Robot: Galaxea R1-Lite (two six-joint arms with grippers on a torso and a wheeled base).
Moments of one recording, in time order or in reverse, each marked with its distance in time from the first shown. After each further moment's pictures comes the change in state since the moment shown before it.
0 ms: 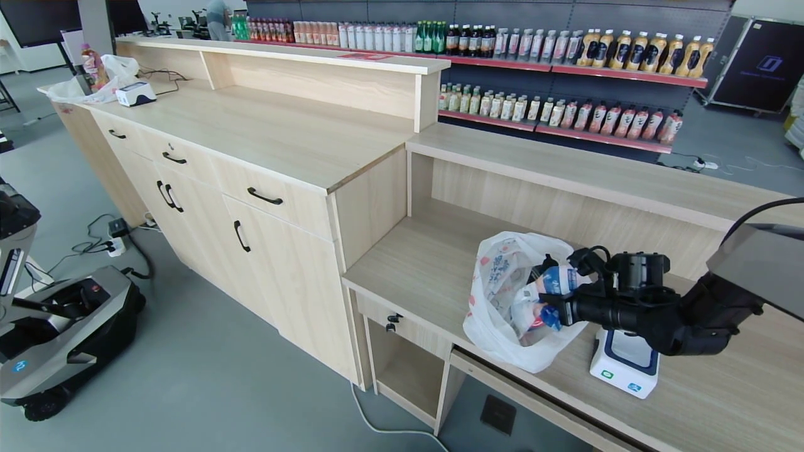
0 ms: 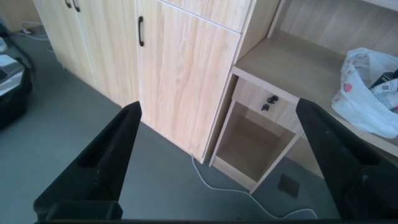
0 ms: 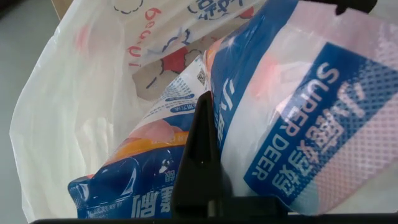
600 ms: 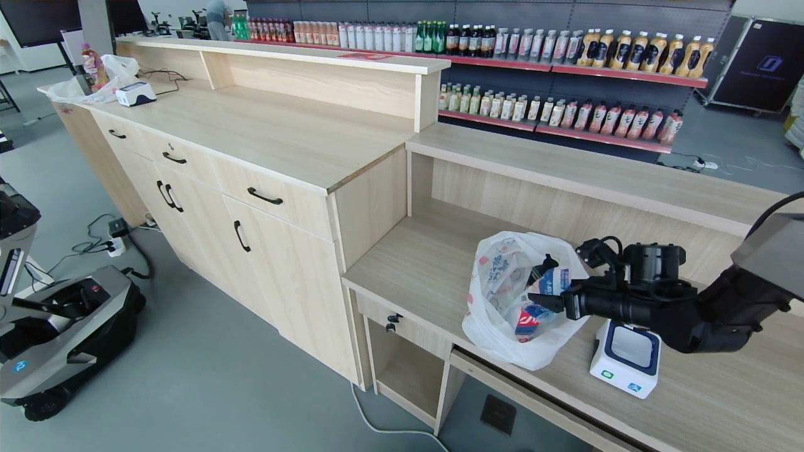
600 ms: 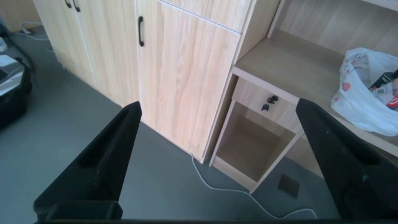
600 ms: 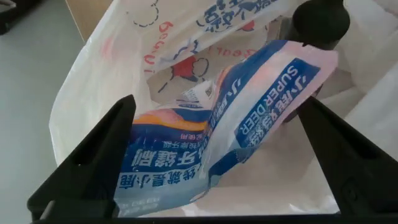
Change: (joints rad) left arm 0.000 0.000 0.000 0.000 0.000 0.000; right arm -0.002 -0.107 0.055 0.010 0.017 0.023
